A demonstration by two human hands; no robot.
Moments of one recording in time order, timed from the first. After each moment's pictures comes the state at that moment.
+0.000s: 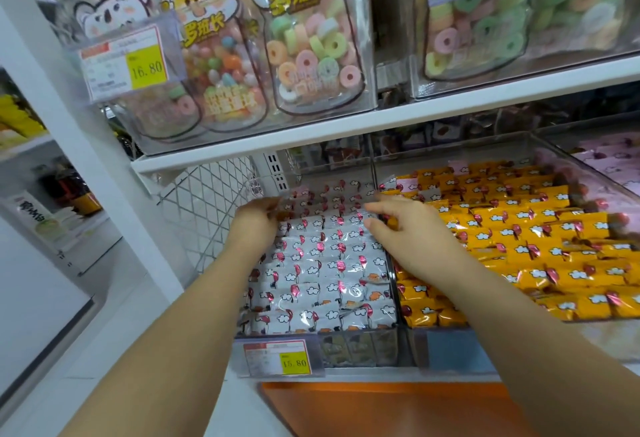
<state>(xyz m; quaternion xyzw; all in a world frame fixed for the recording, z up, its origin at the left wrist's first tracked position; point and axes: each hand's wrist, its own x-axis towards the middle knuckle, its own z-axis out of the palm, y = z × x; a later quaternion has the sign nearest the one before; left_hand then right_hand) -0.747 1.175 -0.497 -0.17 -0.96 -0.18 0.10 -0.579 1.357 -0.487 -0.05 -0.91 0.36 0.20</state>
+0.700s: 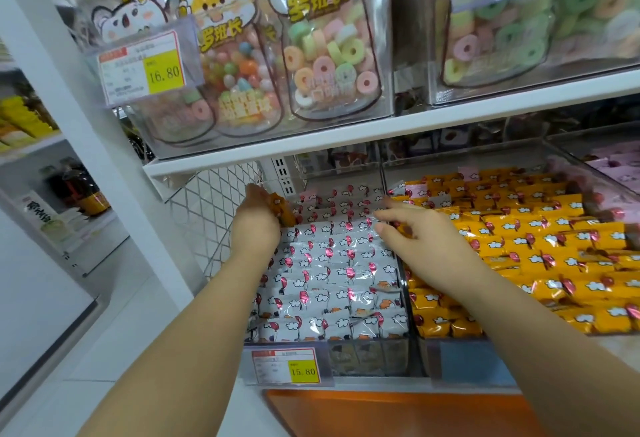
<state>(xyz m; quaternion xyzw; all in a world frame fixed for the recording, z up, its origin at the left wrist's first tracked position) -0.739 1.179 -0.486 -0.06 -0.94 -0.31 0.14 -0.581 1.359 -0.491 -0.05 -0.91 0.37 0.19</state>
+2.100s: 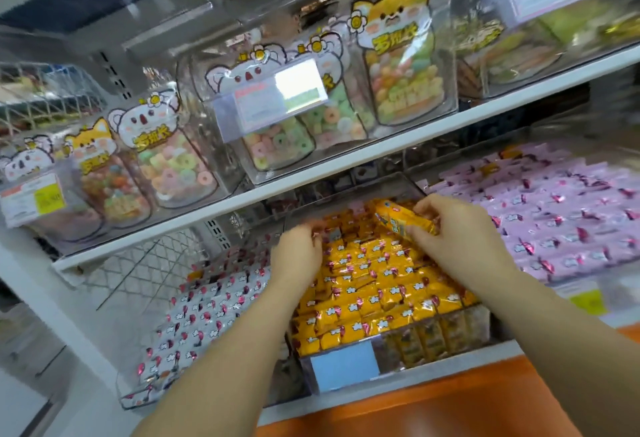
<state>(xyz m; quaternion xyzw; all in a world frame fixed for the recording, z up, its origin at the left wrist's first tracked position) -0.619 1.341 -0.471 -0.28 -0.93 -0.21 0.11 -0.466 1.496 -0.480 -0.22 -0.87 0.27 0.34</state>
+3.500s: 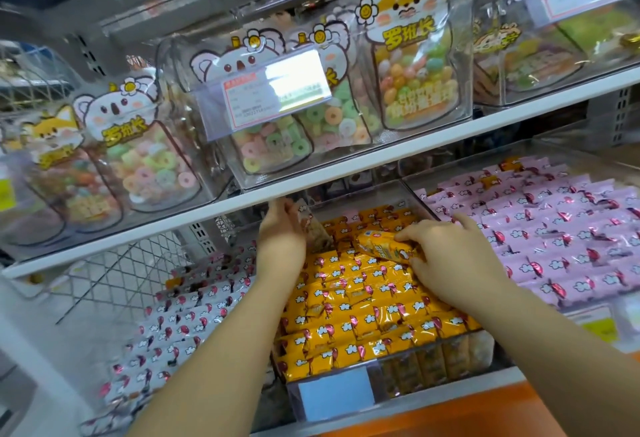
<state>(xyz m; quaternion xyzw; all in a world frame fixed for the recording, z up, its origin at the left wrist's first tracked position) -0.639 1.359 -0.458 -0.24 -0.88 -0.39 0.15 -0.483 1.501 -0.486 -0.19 -0.95 0.11 0.24</state>
